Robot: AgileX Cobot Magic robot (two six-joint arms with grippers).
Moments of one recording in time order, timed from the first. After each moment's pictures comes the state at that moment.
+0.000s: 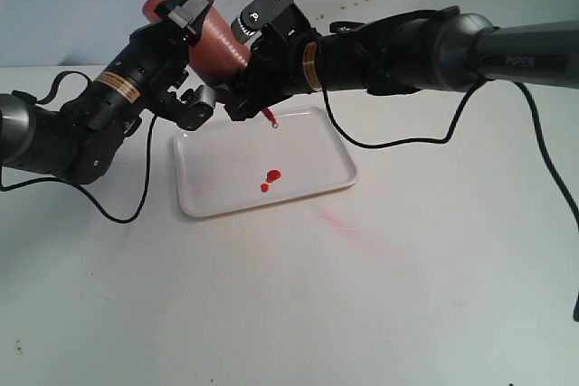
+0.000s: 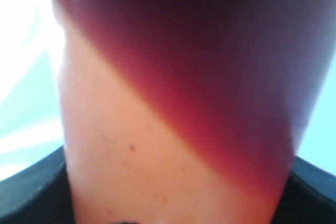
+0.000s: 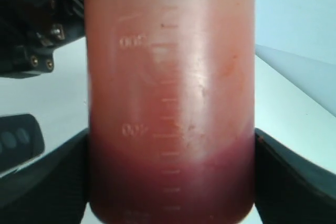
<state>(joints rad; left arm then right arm) -0.25 2.15 -1.11 0.23 -1.17 2.11 0.47 2.18 -1.60 -1.57 -0.41 1.23</state>
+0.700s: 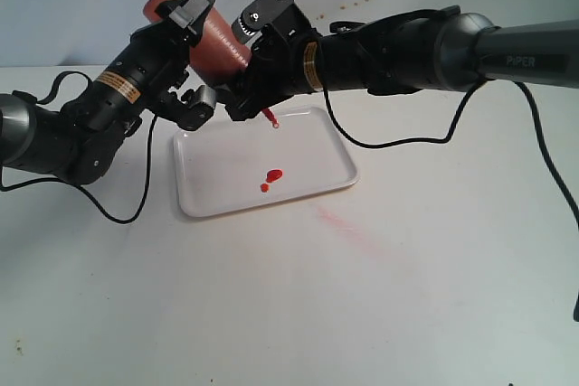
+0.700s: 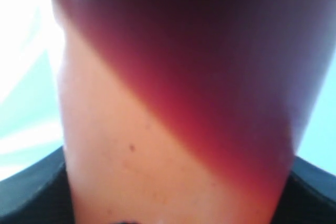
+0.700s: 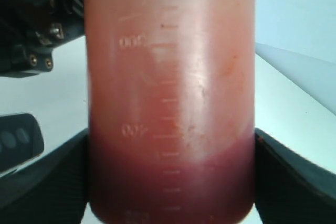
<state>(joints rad) -0.25 2.15 -1.11 0.24 -1.17 2.11 0.47 2.18 -1.60 -1.58 -0.41 1.25</state>
